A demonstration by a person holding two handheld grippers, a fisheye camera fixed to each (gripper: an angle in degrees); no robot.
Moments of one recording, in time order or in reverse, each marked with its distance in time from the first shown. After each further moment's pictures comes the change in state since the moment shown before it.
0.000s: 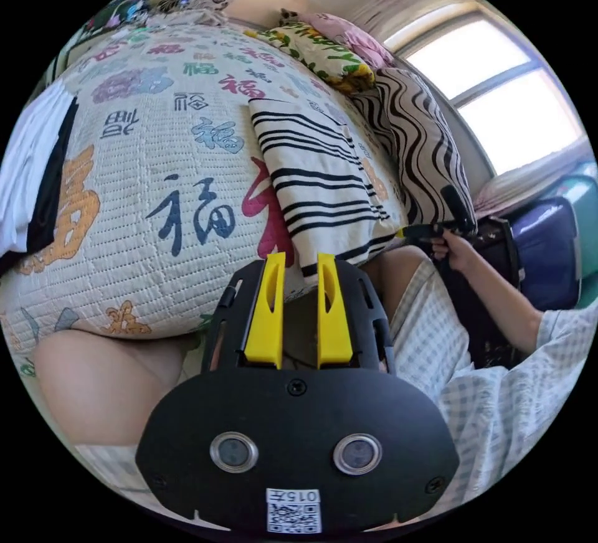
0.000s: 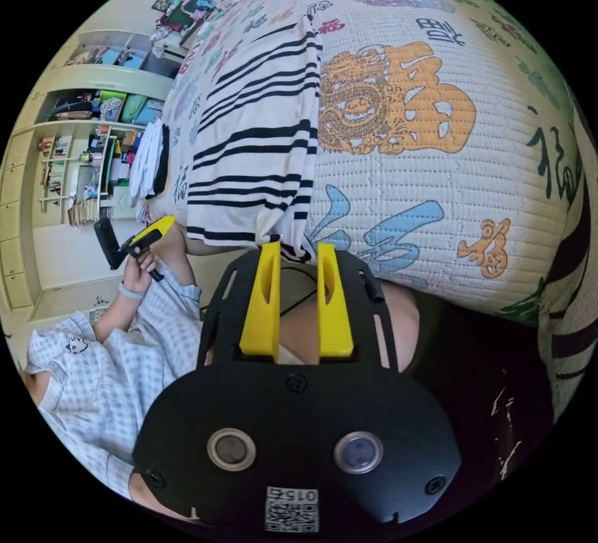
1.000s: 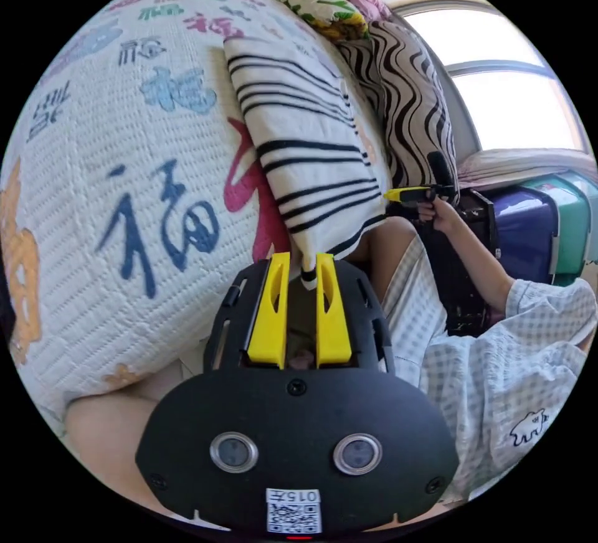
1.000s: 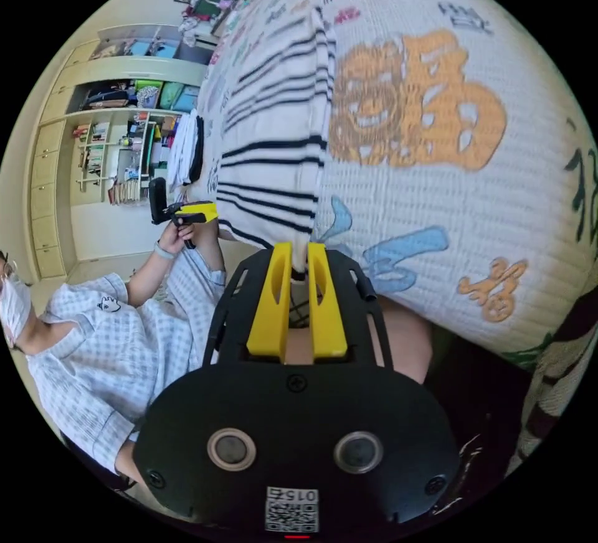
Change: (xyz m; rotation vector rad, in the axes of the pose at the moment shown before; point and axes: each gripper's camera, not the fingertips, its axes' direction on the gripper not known) left arm -0.091 -0.134 -0.094 -0.189 0.141 0.091; right arm 0.072 -0.058 -0.018 0.008 -0.194 -0.129
